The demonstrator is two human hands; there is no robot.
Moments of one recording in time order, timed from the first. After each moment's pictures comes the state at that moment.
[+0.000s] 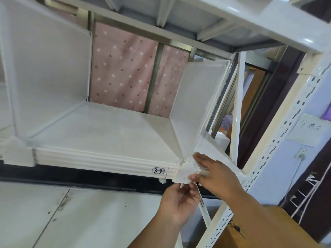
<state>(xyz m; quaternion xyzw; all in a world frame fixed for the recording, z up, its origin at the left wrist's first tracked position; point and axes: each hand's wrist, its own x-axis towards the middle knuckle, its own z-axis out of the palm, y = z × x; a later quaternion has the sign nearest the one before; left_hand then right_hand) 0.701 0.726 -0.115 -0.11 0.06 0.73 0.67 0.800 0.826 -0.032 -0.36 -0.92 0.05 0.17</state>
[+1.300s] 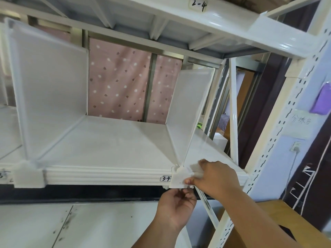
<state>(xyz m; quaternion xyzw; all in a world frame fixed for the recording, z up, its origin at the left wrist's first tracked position) 0.667 0.701 -0.111 -0.11 0.10 0.73 0.67 0.768 0.793 -0.024 -0.46 -0.87 -0.12 0.13</state>
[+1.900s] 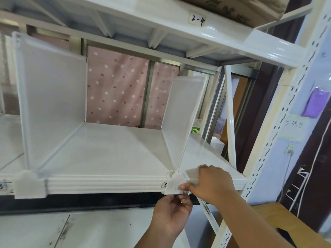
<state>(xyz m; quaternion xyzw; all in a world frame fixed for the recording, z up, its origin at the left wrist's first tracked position) 0.652 0.687 -0.108 -0.10 0.10 0.72 0.68 0.757 0.775 -0.021 -0.47 -0.86 -0.13 0.13</state>
